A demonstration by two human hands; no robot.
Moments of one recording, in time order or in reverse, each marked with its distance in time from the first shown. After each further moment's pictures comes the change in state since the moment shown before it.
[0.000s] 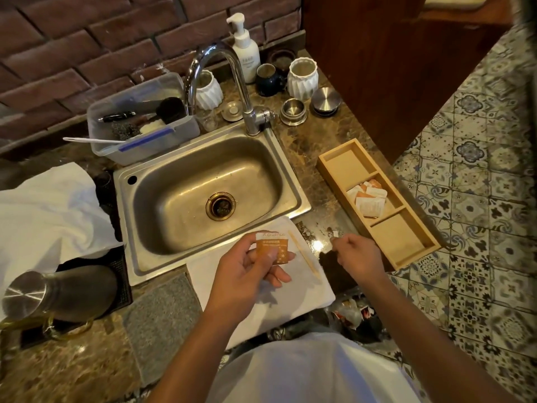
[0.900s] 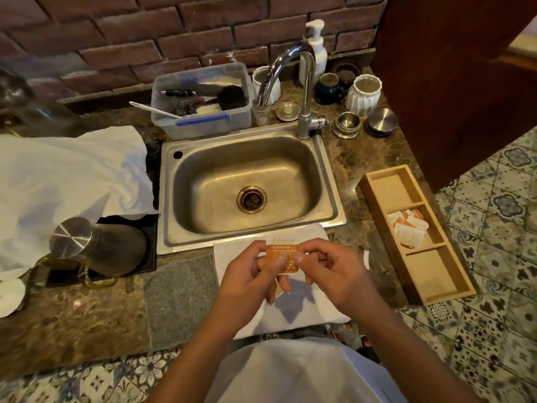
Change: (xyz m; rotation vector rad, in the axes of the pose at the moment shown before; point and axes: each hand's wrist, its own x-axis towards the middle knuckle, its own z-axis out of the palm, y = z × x) left_hand -0.022 -0.021 -0.048 -0.006 0.081 0.101; right_hand -0.092 -0.105 0.040 0.152 -0.510 -0.556
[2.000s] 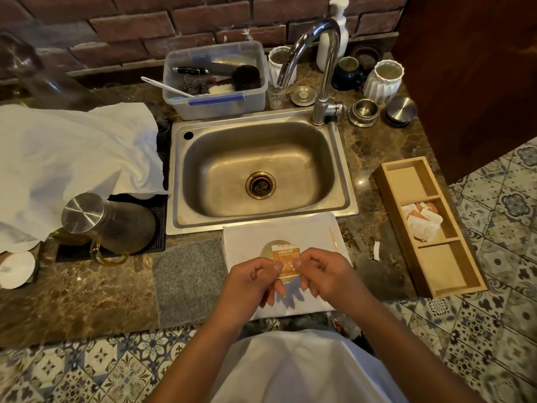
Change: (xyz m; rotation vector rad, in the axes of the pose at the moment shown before) left_hand -0.016 -0.051 -0.020 -0.003 0.088 -0.265; right_hand 0.000 0.041 0.029 -0.024 -0.143 0.234
